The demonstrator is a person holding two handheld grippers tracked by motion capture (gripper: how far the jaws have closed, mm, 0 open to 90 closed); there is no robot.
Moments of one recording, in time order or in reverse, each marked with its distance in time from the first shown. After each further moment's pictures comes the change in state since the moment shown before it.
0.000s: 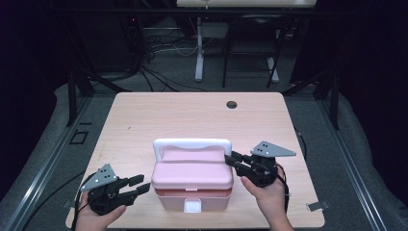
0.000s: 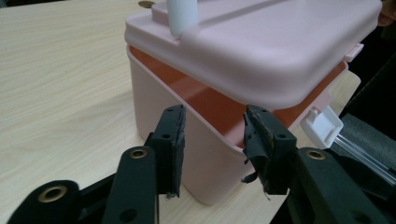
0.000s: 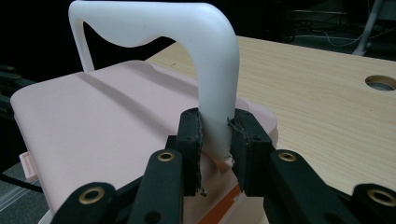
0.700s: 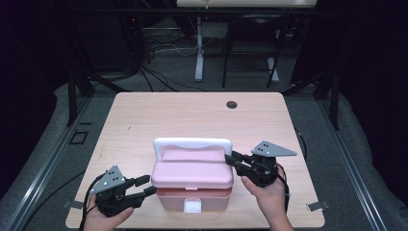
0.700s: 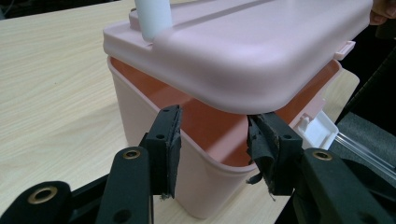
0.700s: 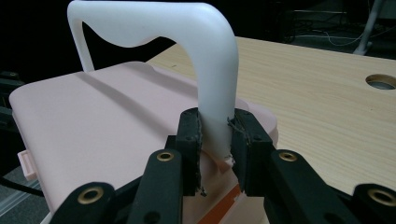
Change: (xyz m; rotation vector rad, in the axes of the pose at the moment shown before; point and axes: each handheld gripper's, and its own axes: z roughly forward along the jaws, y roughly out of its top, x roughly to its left) left arm -0.012 0.004 0.010 -0.018 -0.004 0.041; right arm -0.001 0.000 0.000 -0.006 0.003 0.015
